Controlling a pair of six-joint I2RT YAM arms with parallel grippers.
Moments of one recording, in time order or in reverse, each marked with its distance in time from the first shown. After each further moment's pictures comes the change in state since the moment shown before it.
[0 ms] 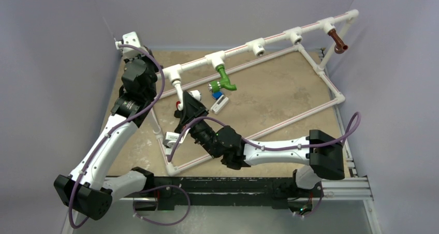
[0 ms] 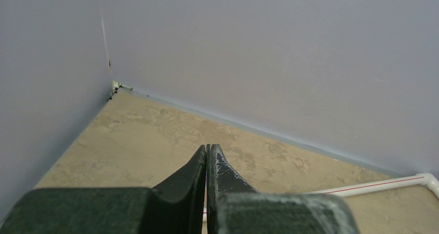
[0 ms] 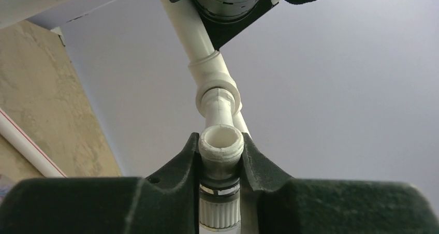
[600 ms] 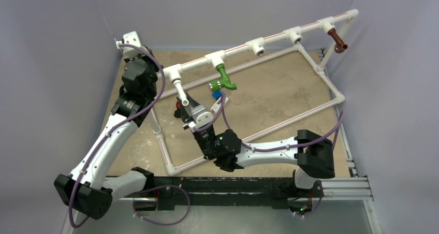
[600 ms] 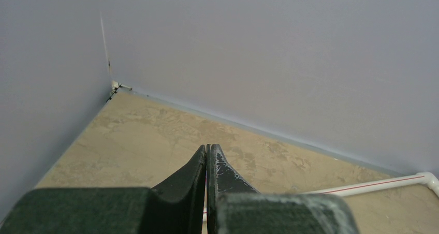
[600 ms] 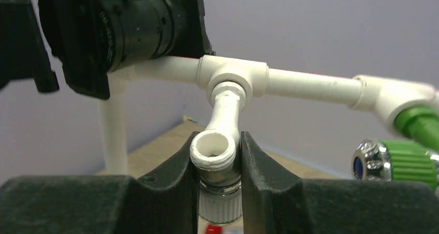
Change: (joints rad) left arm 0.001 0.005 0.003 -0.001 0.003 0.003; right arm 0.022 0.091 0.039 0.297 0.204 0.864
